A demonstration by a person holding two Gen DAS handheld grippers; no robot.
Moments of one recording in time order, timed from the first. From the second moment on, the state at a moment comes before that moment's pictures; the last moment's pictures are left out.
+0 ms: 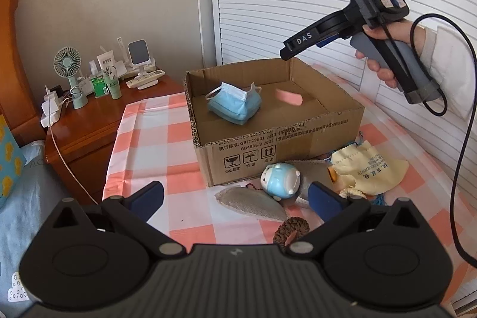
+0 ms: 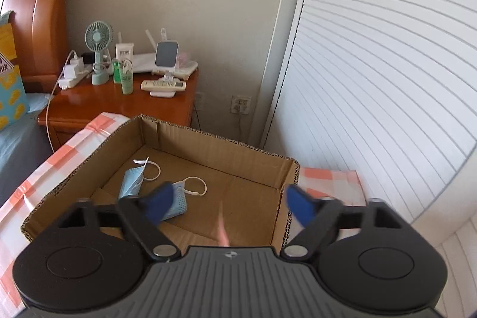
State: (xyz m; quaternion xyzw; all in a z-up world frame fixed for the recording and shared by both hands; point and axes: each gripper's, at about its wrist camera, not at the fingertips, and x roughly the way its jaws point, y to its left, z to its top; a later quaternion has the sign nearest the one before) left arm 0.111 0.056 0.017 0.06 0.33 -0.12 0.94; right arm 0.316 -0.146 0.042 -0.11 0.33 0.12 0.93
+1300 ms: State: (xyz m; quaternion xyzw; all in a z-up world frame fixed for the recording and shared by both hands) left arm 0.097 0.057 0.000 0.06 0.35 -0.12 0.93; right arm 0.113 -0.146 -0.061 -0.04 0.42 0.22 0.88
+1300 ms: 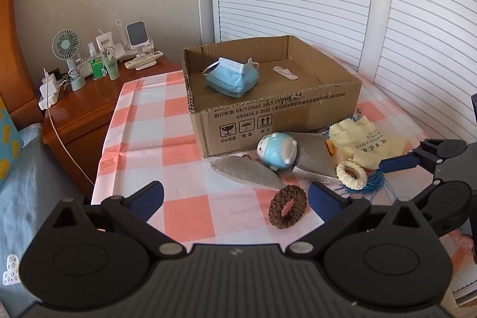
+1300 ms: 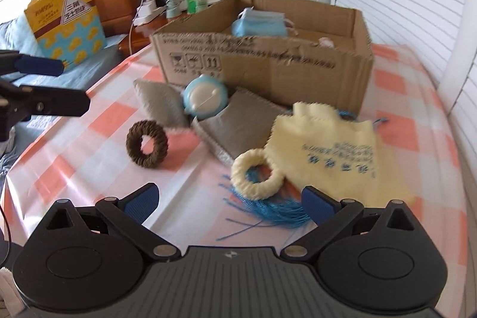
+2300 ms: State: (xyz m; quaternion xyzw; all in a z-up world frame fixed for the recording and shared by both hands) left arm 0.103 0.058 -0.035 0.07 0.40 -0.13 0.90; right arm 0.096 -0.103 -0.074 -0.13 0.41 0.28 0.86
